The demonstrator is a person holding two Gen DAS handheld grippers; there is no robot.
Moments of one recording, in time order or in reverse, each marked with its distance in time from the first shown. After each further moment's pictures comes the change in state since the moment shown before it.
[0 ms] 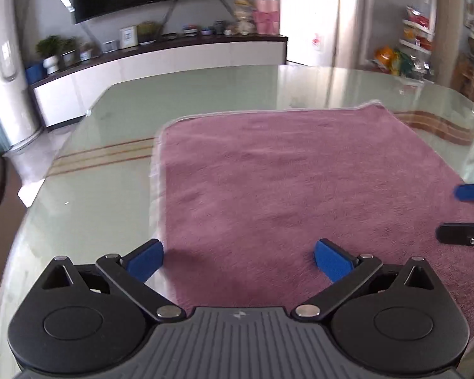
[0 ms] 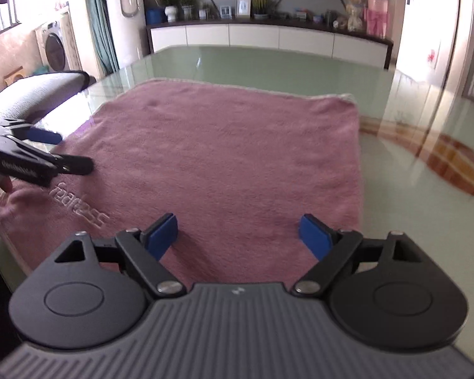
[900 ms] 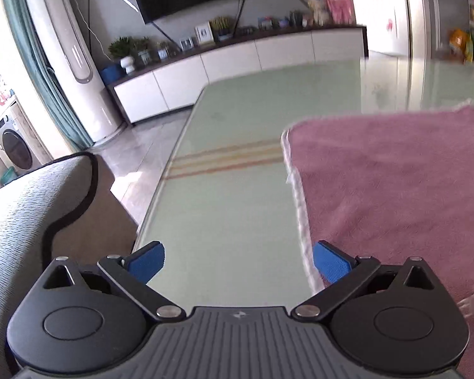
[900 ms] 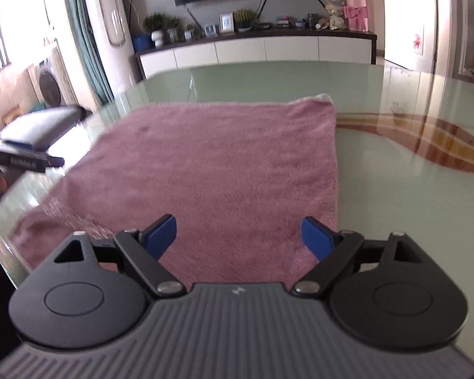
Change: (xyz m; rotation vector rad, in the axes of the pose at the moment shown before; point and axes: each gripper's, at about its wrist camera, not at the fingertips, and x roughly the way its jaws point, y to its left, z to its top) left arm -0.024 0.021 0.023 0.035 0.004 0.305; right arm -0.021 -0.011 -0.002 0.123 -0.085 0.100
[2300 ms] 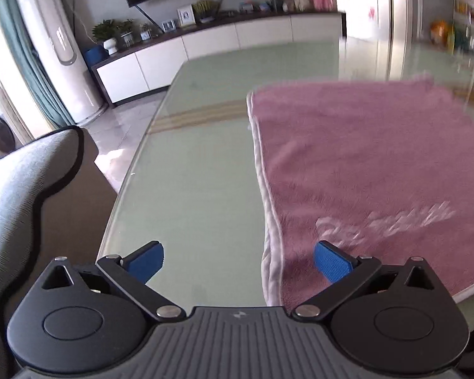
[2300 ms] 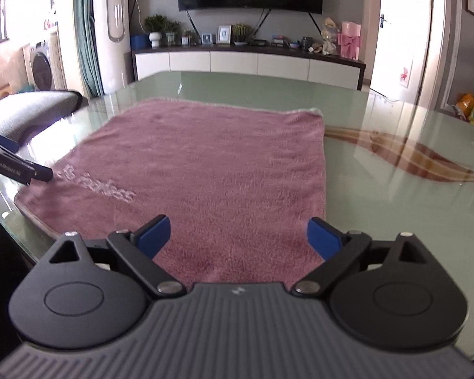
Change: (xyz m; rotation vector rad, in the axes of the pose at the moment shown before) left arm -0.032 -0.001 -0.050 0.029 0.100 -0.023; right arm -0.040 0.033 -0.045 -0.123 -0.003 -0.182
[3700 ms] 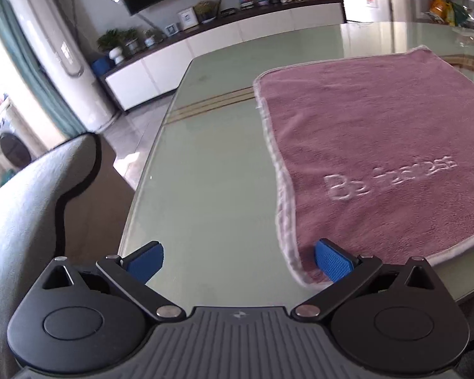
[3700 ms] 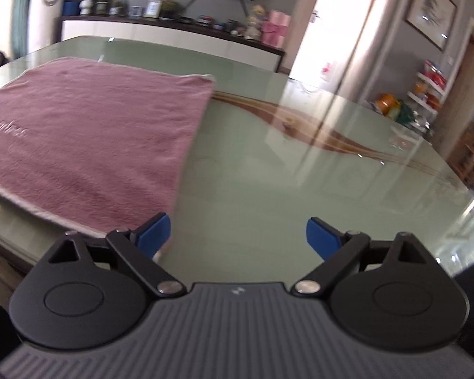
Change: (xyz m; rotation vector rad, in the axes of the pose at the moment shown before) left arm -0.023 0.009 -0.022 0.040 0.027 0.060; right arm -0.038 -0.039 -0.032 -0.034 0.017 -0.373
